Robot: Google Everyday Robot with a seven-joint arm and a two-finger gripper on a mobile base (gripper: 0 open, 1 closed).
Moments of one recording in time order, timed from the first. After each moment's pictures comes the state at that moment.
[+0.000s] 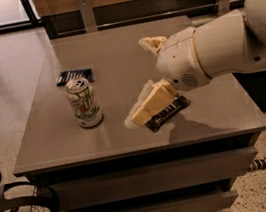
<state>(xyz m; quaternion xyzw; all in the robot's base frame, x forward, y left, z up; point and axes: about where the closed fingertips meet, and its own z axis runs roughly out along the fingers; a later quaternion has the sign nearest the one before) 0.478 -0.016 0.946 -0.56 0.66 0.19 0.46</state>
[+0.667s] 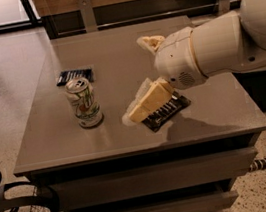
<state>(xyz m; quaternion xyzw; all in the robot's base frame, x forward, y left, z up) 0.485 -0.010 0.945 -0.56 0.66 0.20 0.46</state>
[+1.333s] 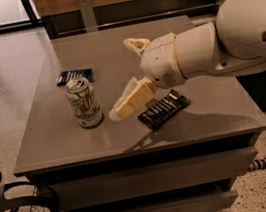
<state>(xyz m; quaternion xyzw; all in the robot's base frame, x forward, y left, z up) 0.515 0.017 0.934 -0.55 0.63 0.24 0.50</state>
